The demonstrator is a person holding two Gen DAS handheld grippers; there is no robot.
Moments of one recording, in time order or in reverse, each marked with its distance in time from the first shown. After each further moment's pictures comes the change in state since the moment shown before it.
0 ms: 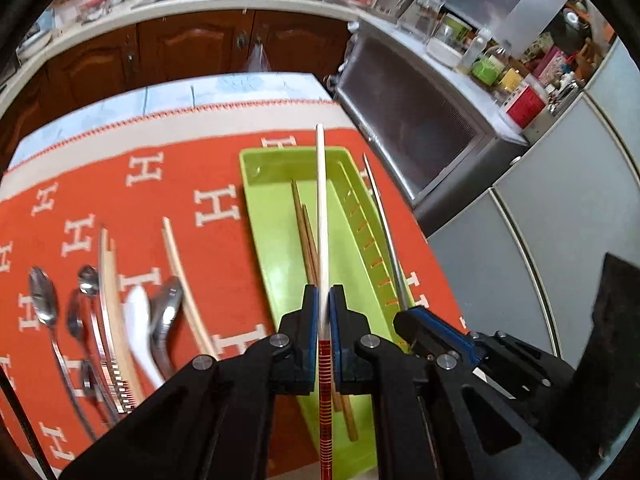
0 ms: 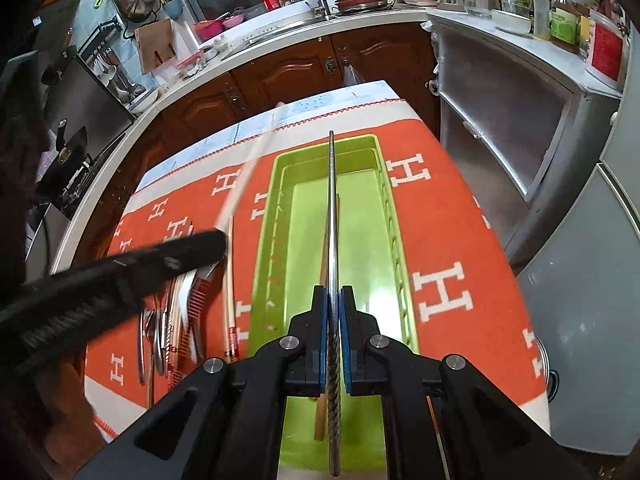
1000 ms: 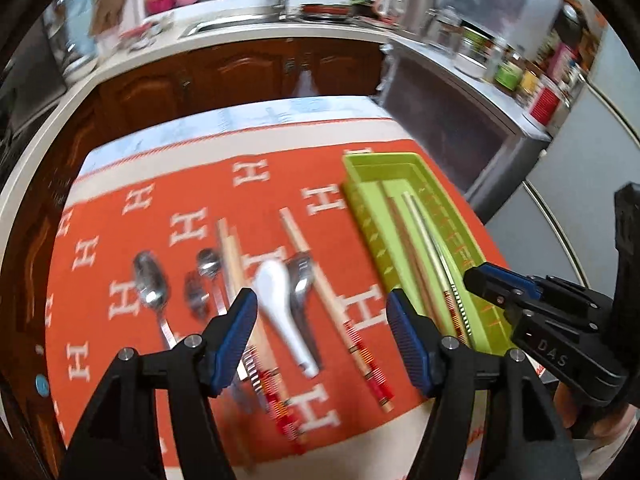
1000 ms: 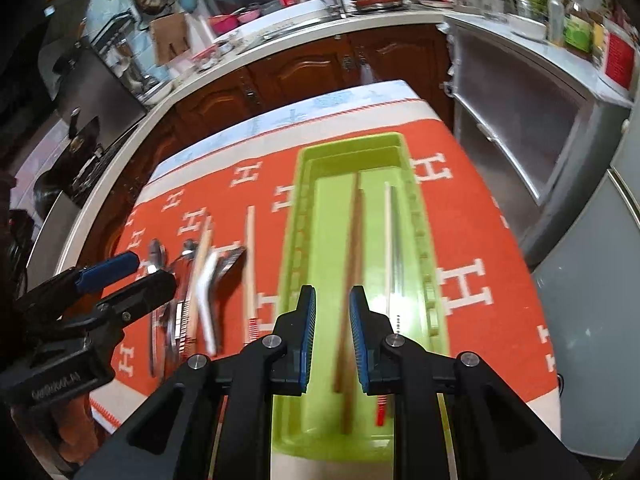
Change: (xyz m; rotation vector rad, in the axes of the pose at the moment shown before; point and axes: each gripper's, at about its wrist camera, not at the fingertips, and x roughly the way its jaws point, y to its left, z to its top) left arm -0.088 0.079 -0.044 0.037 -0.102 0.164; right arm -0.007 0.041 -0.008 -0.054 0.002 0.046
